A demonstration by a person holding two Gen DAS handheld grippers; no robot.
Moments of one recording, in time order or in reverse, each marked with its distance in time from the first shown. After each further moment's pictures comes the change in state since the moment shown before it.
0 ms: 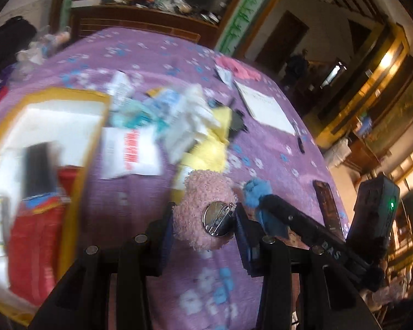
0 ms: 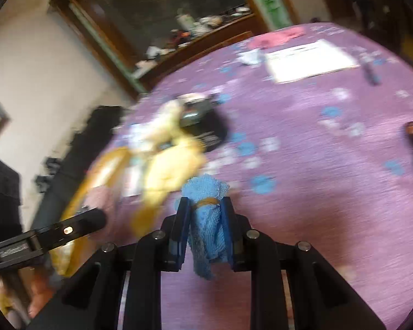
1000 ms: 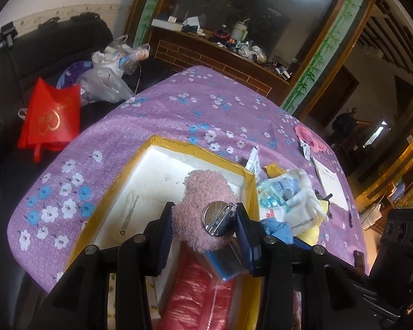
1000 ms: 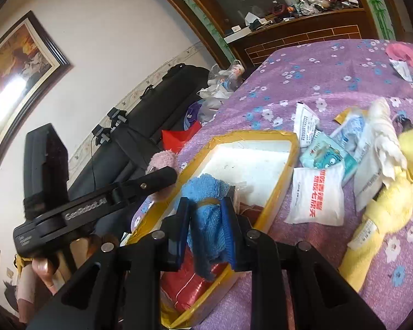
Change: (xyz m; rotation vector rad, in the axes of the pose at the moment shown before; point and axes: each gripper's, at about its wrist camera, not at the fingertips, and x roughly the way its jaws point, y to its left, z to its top) left arm -0.074 0.160 0.048 -0.219 -0.196 0.200; right arm 0.097 0.187 0.016 -0.221 0.171 0.267
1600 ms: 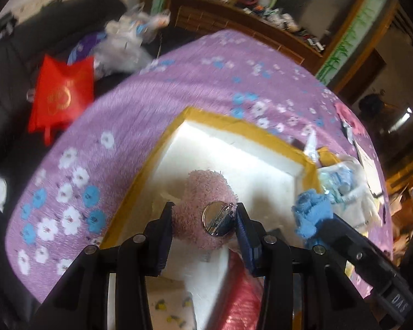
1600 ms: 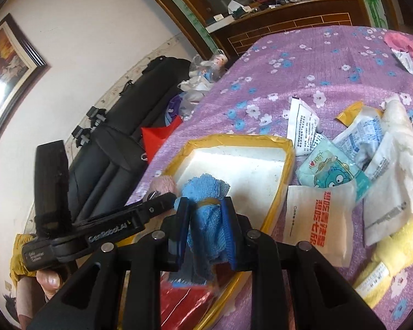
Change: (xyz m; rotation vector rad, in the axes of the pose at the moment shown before) left arm 0.084 0.038 0.016 -0.033 0.191 0.137; right arm 0.061 -0.025 0.025 0.049 0.057 -0.085
